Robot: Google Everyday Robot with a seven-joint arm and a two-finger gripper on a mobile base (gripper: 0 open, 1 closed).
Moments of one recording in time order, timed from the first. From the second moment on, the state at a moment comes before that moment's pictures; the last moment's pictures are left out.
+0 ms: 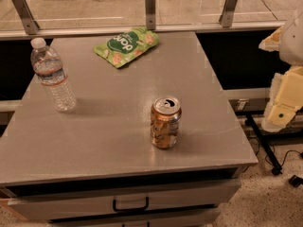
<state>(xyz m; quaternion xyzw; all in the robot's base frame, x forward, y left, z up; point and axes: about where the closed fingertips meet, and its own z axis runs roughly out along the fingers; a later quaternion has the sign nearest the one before) 0.438 -0.217 0.976 -0.60 0.78 -0.03 0.16</state>
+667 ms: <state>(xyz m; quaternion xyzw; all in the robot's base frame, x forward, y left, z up) 0.475 -0.176 0.980 -0.63 0.75 -0.02 0.20</state>
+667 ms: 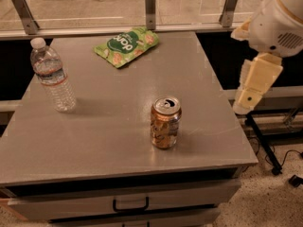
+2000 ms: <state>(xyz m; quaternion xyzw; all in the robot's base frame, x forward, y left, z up) 0.555 0.019 0.978 -0.69 0.64 0.13 0.32</state>
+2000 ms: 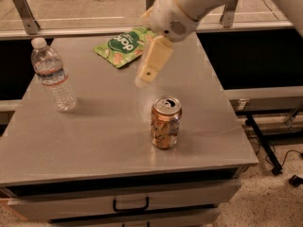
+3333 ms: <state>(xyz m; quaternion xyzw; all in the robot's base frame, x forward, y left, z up) 0.558 0.241 0.942 -0.69 0.50 0.37 0.38</state>
